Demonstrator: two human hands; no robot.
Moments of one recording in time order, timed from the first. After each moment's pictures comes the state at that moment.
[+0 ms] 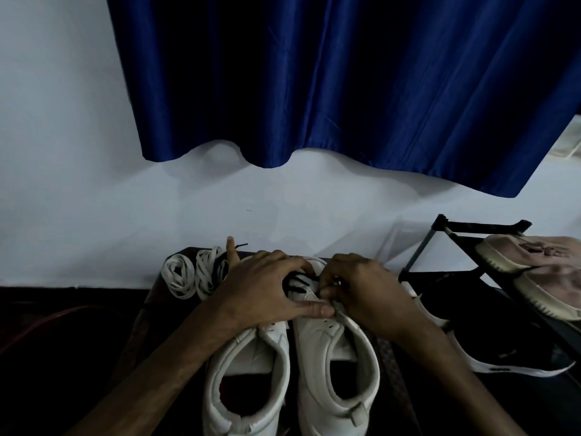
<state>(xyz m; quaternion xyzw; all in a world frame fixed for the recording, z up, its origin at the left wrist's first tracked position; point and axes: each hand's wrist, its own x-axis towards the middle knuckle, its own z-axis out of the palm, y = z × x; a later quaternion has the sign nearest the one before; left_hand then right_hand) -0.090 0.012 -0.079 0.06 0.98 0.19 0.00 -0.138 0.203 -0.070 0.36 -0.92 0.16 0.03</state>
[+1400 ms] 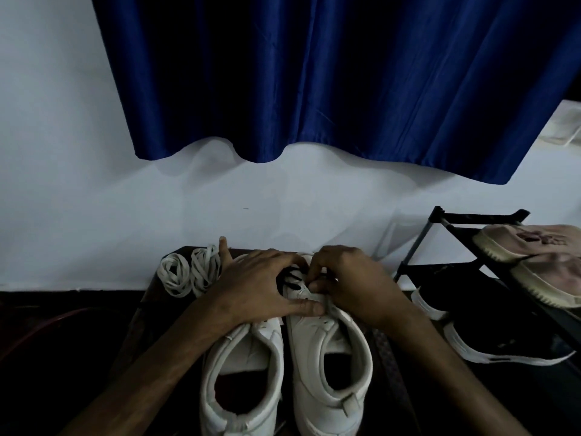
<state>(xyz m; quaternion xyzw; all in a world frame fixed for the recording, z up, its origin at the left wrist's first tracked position) -0.086 0.015 -0.076 0.05 0.98 0.20 0.03 -0.140 0.193 -0.070 0.36 -0.91 0.19 0.00</state>
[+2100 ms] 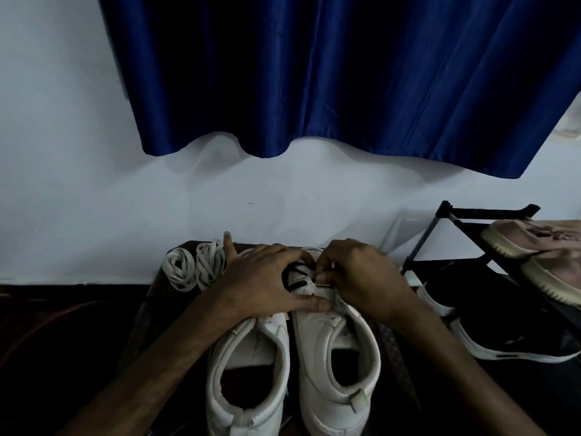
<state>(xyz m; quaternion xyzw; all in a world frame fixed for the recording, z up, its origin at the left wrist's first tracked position) -0.087 0.014 -0.076 0.04 0.98 0.18 0.04 -0.142 0.195 -0.076 0.35 -0.92 0.16 0.05</state>
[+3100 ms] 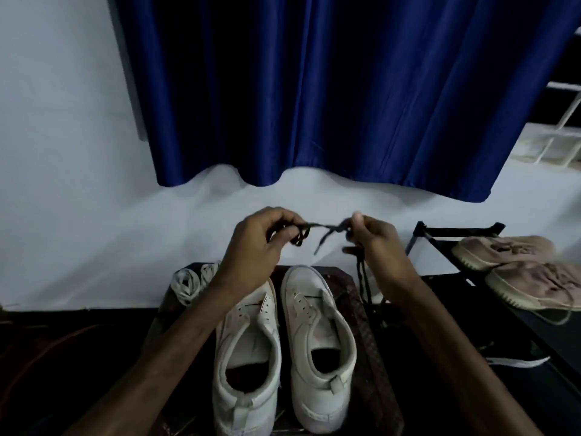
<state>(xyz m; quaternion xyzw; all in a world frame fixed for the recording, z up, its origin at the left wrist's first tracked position) -0.090 0.019 -0.033 0.10 0.79 0.55 -0.24 -0.142 0.209 -0.025 0.14 -0.78 0.61 0.02</state>
